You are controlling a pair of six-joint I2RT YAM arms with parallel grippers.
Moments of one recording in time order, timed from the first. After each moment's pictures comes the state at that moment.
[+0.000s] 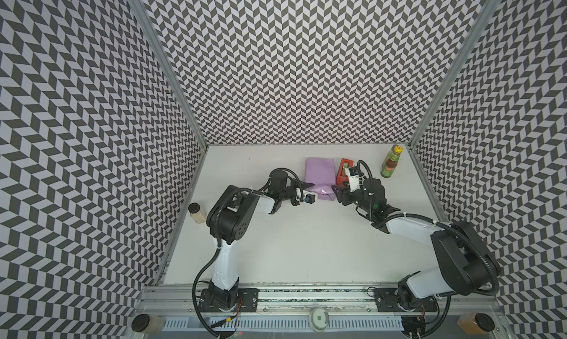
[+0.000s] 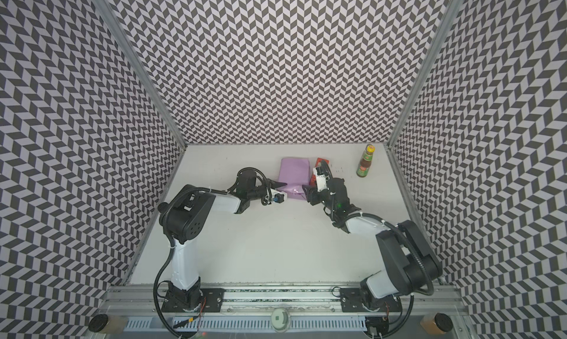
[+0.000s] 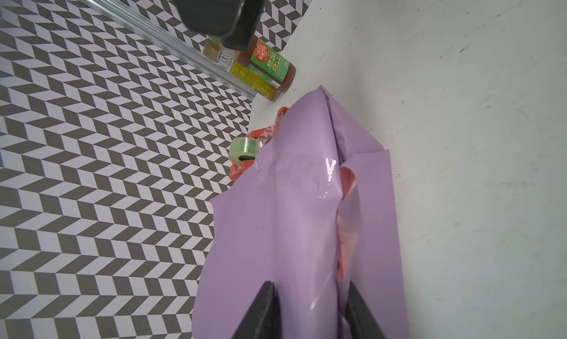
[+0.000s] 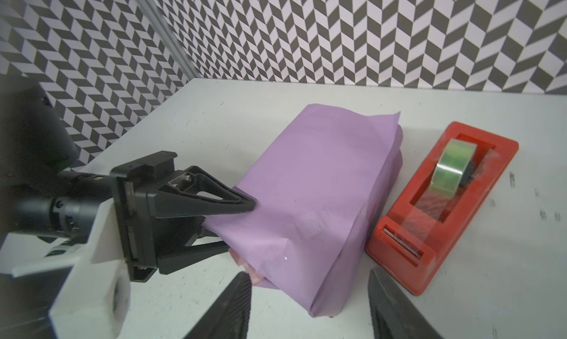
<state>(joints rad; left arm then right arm) -0.45 2.04 1.01 0.60 0.62 1.29 0.40 1.48 0.65 0.43 -0.18 0.22</state>
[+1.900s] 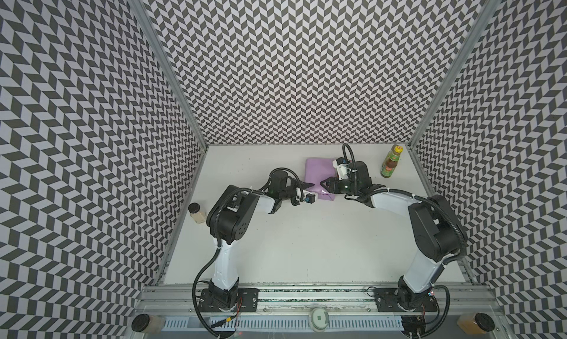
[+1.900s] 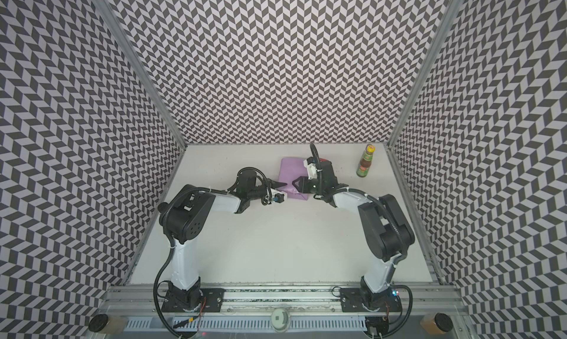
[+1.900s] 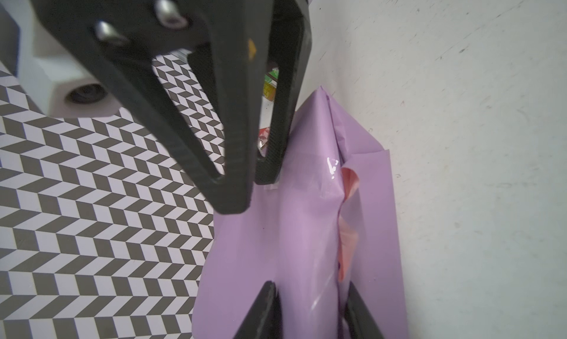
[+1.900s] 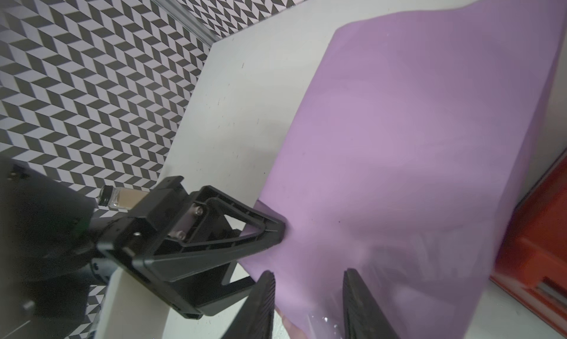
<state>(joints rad) -0.45 2.04 1.01 0.60 0.62 1.29 0.38 1.79 1.03 0.14 -0.45 0.47</state>
